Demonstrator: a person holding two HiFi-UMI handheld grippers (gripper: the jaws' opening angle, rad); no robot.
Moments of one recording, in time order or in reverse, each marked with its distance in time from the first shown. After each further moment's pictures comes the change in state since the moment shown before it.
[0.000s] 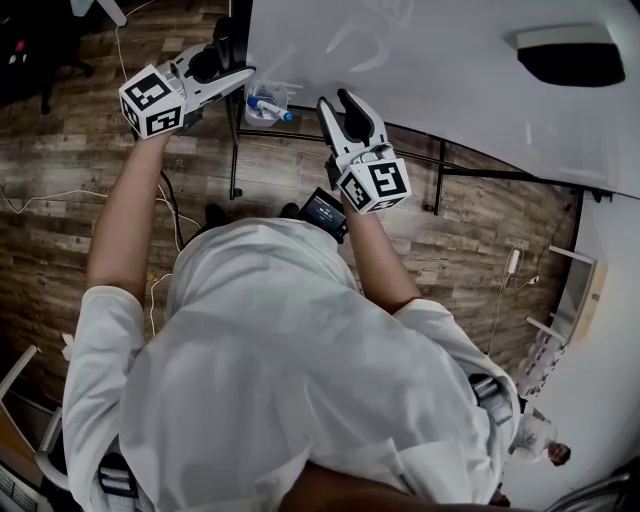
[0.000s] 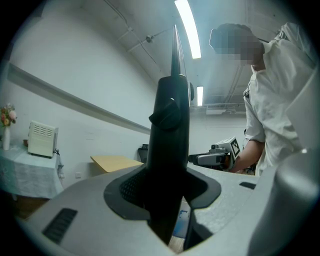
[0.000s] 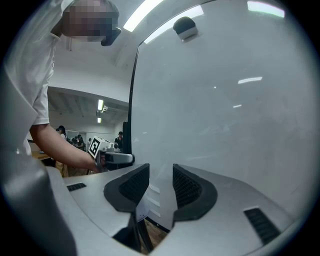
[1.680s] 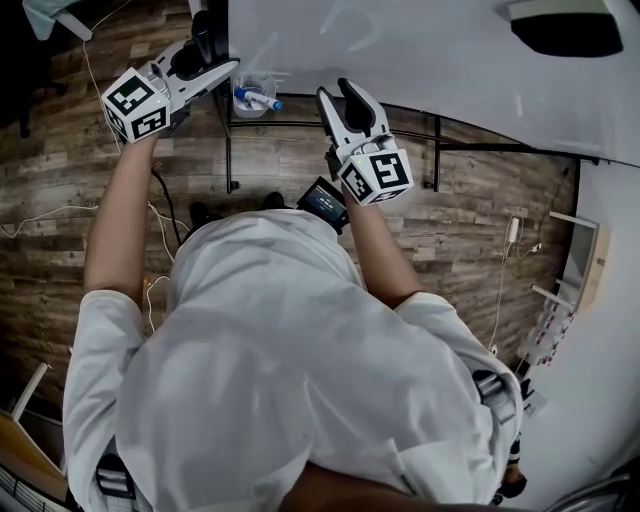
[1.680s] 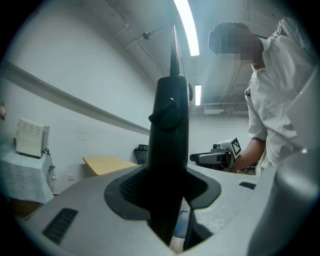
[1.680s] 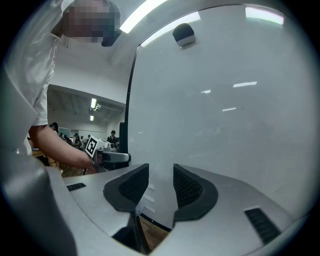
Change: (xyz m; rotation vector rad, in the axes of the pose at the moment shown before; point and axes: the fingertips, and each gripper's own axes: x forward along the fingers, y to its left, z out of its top) left arm 0.002 0.006 -0.011 0.006 -0.034 -0.026; right arm -0.013 -0.011 -0.007 -0.033 0.008 -0.088
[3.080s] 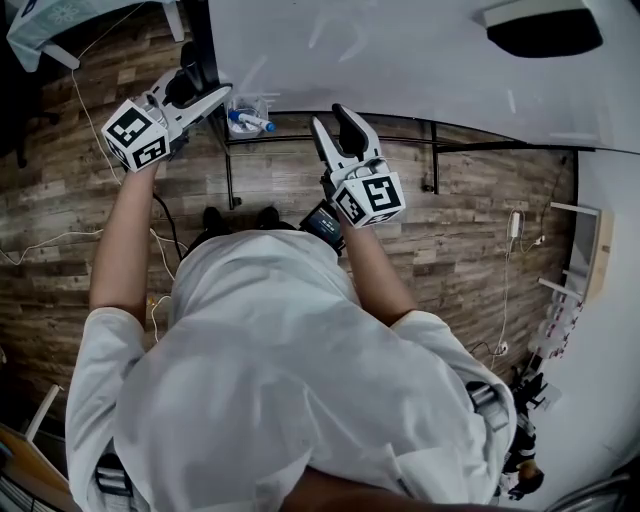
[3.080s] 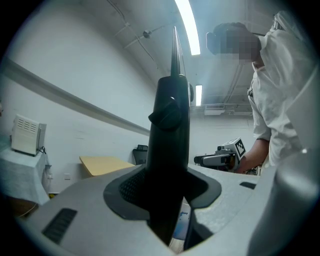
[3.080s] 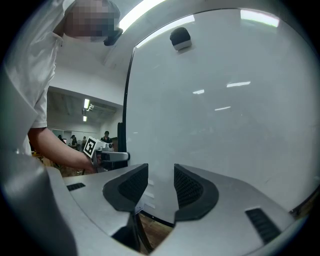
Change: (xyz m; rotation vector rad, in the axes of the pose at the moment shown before) left arm 0.002 0.001 -0.003 -0.010 -0.022 -0.002; right arm -0.014 0.000 -0.006 0.011 0.008 -0.070
